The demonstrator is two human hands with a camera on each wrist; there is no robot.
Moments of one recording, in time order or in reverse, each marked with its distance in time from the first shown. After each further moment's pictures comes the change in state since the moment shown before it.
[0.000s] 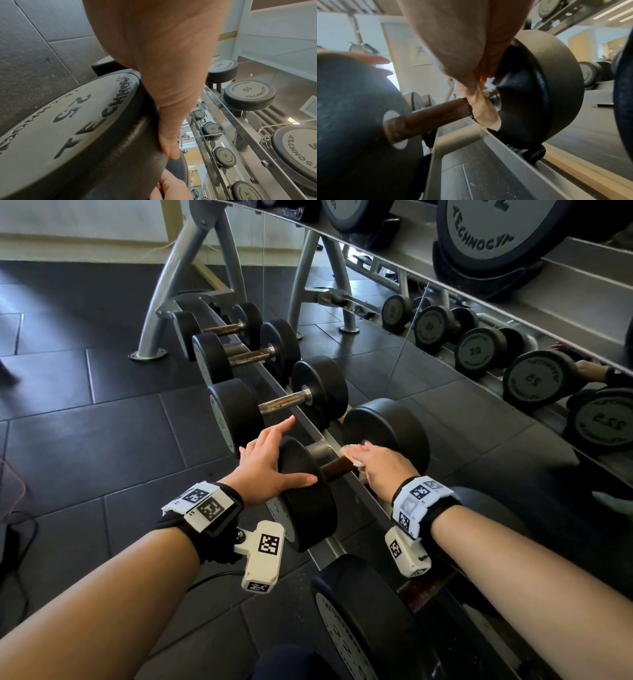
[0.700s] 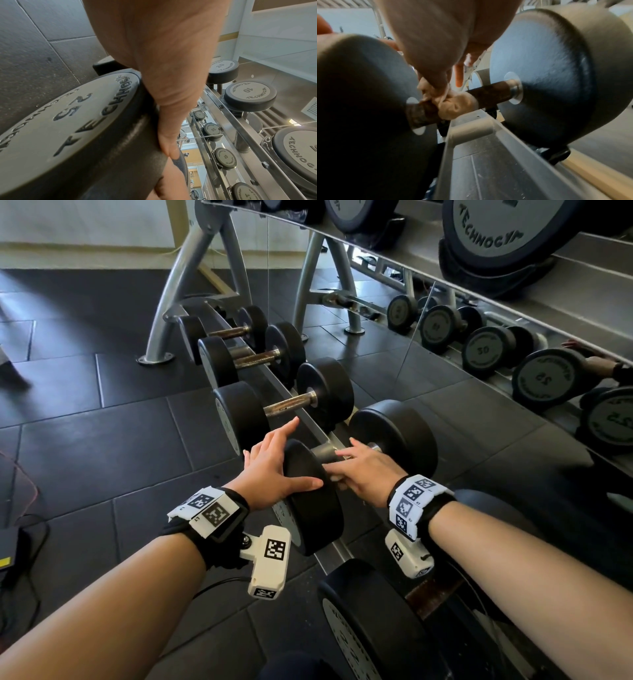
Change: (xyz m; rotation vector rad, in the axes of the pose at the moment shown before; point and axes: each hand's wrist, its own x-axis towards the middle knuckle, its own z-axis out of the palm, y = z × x) left_hand 0.007 -0.010 0.004 0.015 0.031 0.030; right_hand 0.015 -0.017 0.010 -0.101 -0.036 -0.300
